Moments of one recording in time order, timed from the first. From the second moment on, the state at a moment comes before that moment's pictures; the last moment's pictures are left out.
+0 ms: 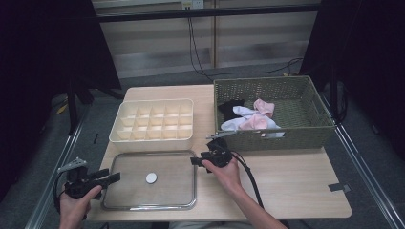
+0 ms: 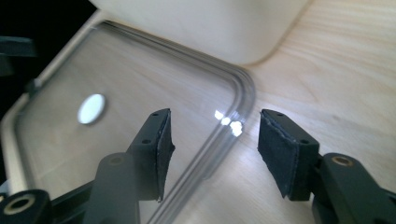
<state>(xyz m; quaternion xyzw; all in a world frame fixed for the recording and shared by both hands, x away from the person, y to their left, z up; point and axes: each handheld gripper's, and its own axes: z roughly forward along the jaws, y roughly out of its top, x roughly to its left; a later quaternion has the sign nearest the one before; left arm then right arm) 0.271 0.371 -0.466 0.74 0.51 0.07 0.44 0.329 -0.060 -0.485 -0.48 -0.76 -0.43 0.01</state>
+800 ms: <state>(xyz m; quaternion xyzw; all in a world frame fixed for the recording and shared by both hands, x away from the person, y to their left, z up) 0.263 0.306 -0.455 0.76 0.45 0.07 0.46 0.316 -0.093 -0.455 -0.46 -0.76 -0.46 0.01</state>
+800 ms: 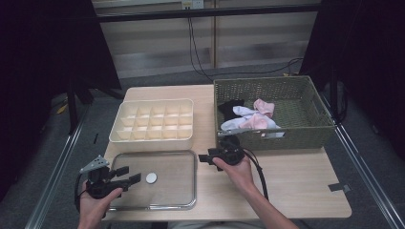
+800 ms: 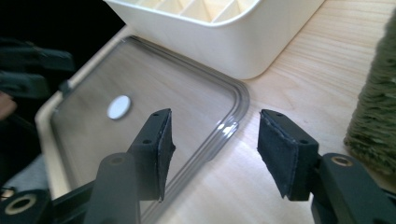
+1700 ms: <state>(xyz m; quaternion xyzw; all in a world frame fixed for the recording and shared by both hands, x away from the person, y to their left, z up) 0.277 0.234 -0.454 0.81 0.38 0.01 0.45 0.371 -0.185 -0.387 -0.47 -0.75 -0.46 -0.05</state>
